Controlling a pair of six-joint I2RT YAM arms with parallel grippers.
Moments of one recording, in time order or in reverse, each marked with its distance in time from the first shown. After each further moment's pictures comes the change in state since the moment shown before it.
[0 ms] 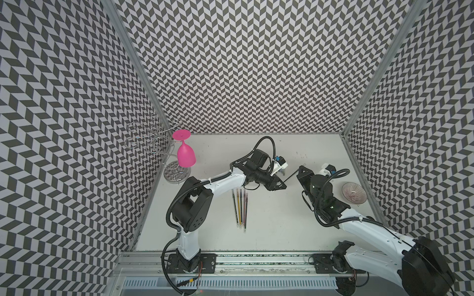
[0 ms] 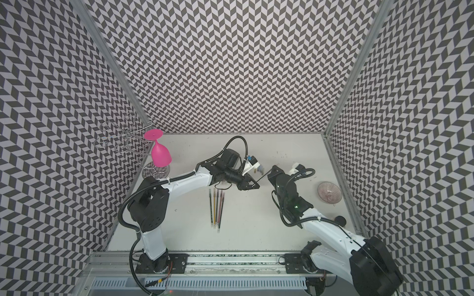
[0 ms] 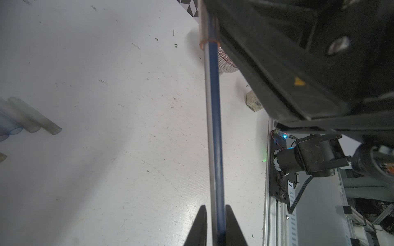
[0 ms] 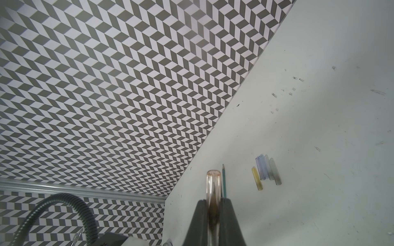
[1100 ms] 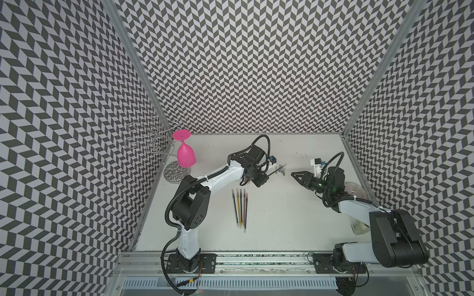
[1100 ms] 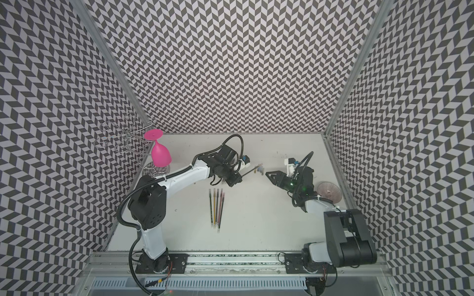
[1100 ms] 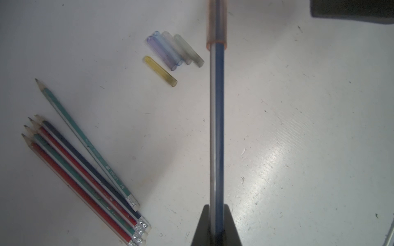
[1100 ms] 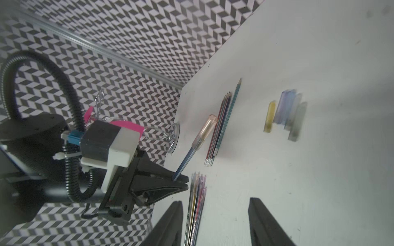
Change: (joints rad) left arm 0.035 0.018 0.132 -0.396 -0.528 0.326; right arm -0.496 0.329 -0.034 0.227 -1.270 -0.448
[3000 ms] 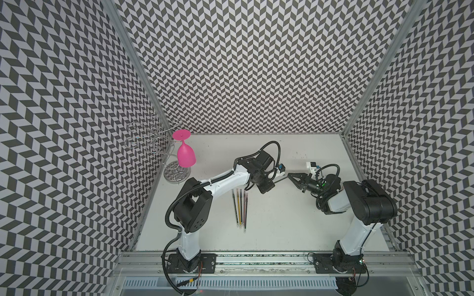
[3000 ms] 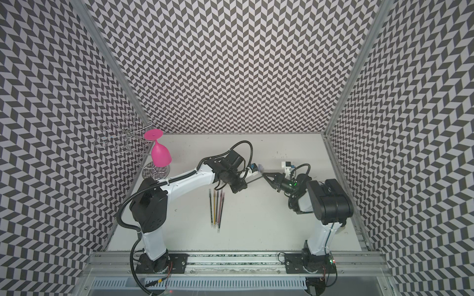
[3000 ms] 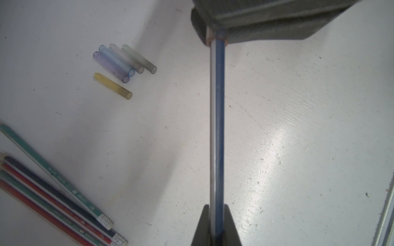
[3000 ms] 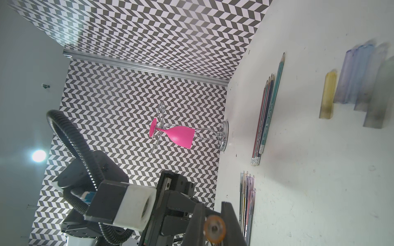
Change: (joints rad) left arm -0.084 -0.010 -0.006 -0.012 -0.017 0.063; right arm -0.003 0.411 -0.059 0.850 -0.141 0.613
